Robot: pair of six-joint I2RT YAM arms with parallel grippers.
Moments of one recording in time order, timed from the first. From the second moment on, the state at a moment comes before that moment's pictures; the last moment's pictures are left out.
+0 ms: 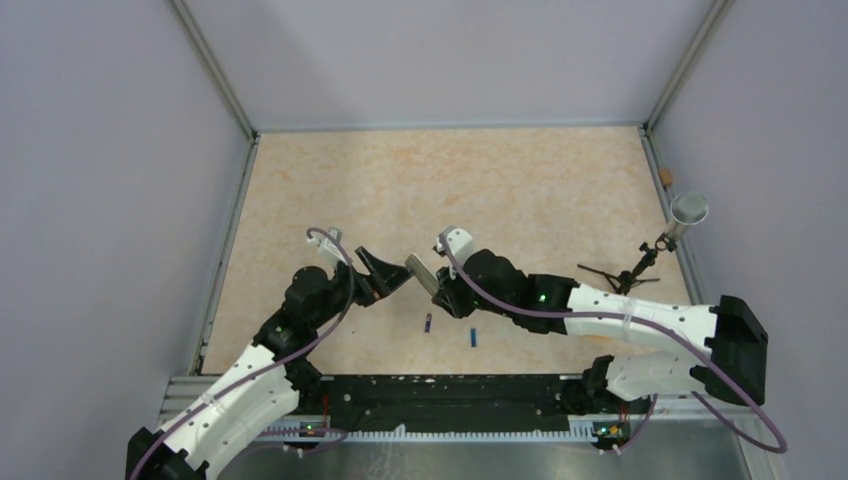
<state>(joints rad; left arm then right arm) -0.56 0.58 0.33 0.05 0.20 -1.04 1.17 1.22 0.87 -0.22 0.19 0.33</state>
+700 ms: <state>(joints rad) -0.56 0.68 0.33 0.09 0.42 -0.85 0.90 1.00 0.78 -0.37 -0.30 0.32</state>
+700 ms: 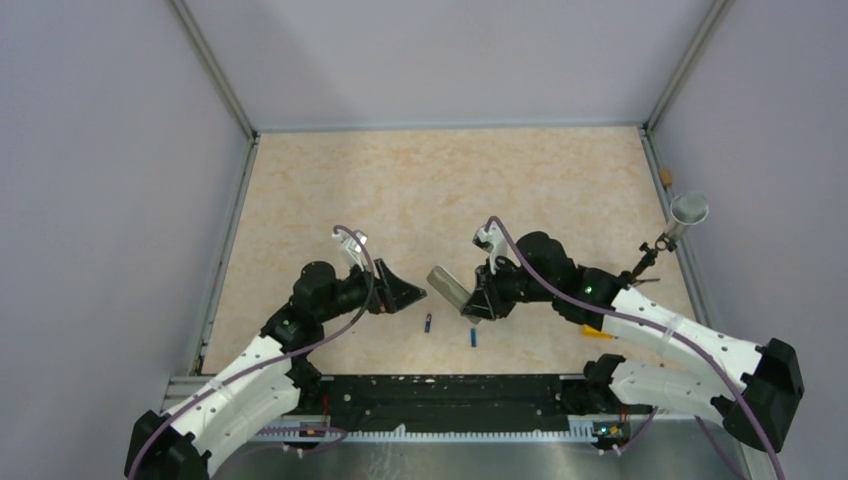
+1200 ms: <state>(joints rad) -0.56 0.73 0.36 0.17 0.77 -0.78 0.83 0.98 0.66 -0.25 -0.73 0.42</state>
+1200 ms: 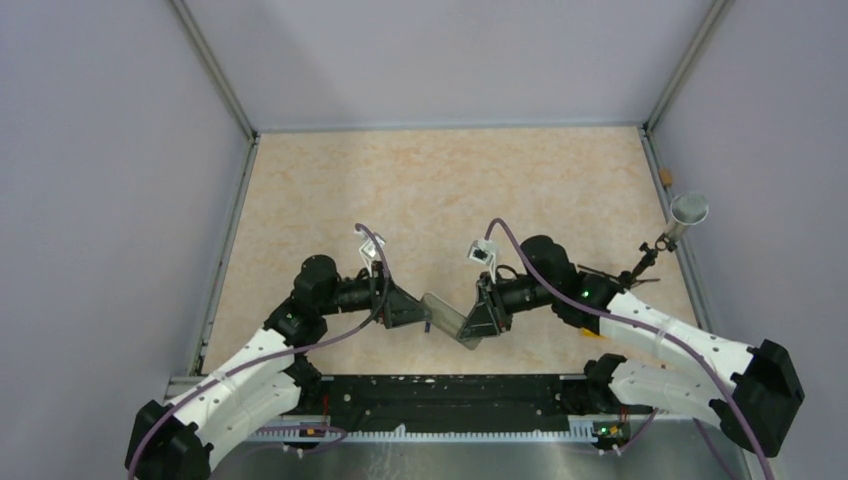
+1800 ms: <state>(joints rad) -0.57 0.77 0.36 0.36 0.97 -0.85 0.83 1.10 0.63 0.04 -0.94 0.56</state>
